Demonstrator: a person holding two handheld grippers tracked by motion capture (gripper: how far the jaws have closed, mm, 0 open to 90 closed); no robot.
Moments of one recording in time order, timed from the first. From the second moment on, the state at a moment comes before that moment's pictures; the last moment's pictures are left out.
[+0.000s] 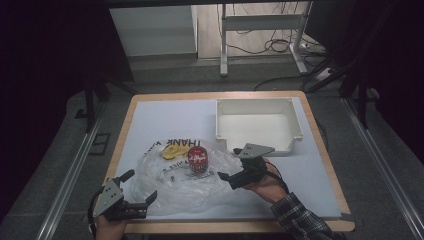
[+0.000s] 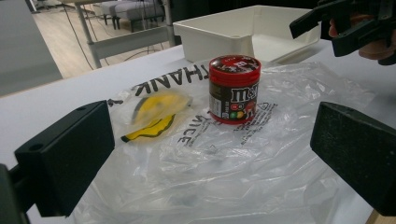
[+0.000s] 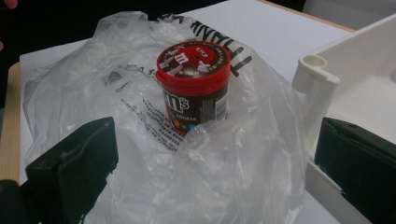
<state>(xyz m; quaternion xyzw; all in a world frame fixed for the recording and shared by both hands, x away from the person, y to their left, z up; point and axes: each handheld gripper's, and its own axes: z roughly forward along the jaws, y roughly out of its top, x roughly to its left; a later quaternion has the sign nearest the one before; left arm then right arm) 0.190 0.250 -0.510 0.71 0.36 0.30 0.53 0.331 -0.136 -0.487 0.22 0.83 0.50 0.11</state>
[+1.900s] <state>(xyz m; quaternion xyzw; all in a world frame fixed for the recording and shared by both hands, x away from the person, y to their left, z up) 0.190 0.251 -0.510 0.71 0.35 0.29 0.54 0.347 -0.047 -0.517 0.24 0.82 0.50 0.15</state>
